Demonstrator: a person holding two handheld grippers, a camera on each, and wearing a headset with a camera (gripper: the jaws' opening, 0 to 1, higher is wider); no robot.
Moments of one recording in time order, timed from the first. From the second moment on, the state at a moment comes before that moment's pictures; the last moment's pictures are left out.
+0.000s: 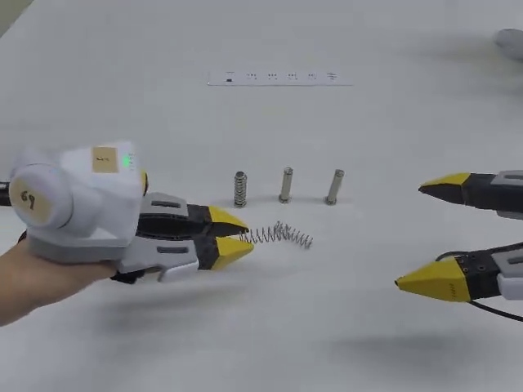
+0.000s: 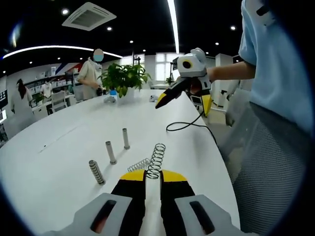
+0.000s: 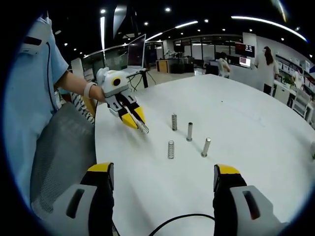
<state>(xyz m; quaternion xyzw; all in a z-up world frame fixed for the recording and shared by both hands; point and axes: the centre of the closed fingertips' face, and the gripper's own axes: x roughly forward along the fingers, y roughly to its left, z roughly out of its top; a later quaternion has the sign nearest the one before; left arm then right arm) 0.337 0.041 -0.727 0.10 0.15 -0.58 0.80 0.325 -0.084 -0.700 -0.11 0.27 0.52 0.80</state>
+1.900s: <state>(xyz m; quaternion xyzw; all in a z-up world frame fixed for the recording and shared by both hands) 0.319 0.045 -0.711 0.05 0.12 -0.55 0.83 0.316 0.023 -0.703 -0.24 0.27 0.68 0.64</state>
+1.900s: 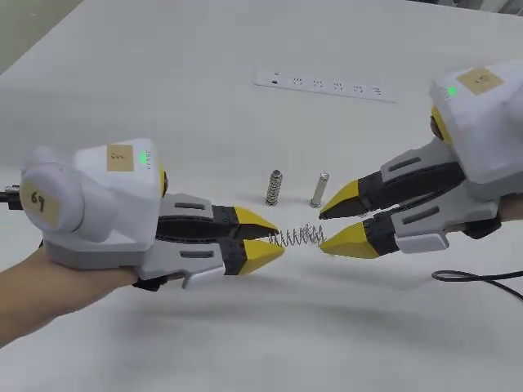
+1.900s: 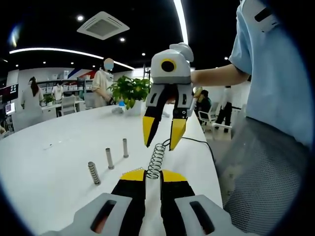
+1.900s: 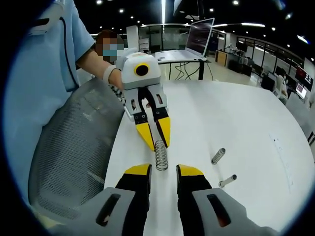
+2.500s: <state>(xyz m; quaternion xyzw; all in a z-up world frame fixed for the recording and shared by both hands) 0.318 0.042 -0.710 0.05 0.12 -0.55 0.82 0.310 0.027 -0.706 -0.24 0.27 0.69 0.63</state>
